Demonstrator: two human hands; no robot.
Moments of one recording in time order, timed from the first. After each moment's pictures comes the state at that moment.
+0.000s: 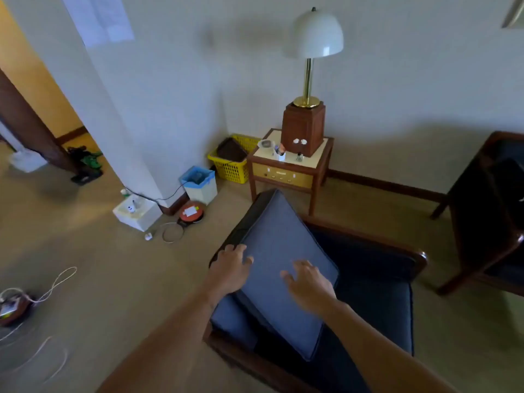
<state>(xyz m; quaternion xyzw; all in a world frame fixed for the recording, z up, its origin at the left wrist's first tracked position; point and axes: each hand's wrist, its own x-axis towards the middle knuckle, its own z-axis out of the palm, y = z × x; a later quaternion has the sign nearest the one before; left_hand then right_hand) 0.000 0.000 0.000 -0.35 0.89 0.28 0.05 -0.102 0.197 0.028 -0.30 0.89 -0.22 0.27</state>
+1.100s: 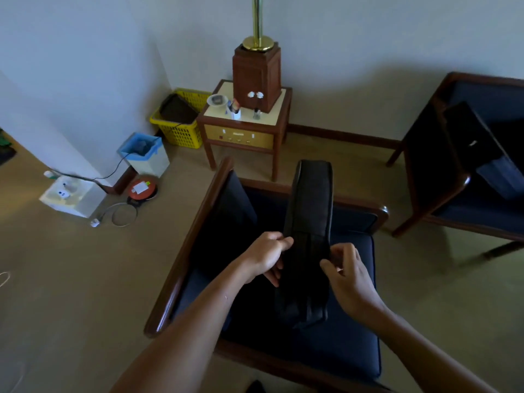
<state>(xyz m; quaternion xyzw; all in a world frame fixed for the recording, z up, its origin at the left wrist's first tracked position) -0.116 0.102 0.027 -0.27 0.72 0.61 0.21 -0.153 0.309 0.025 -0.14 0.87 -0.44 0.19</state>
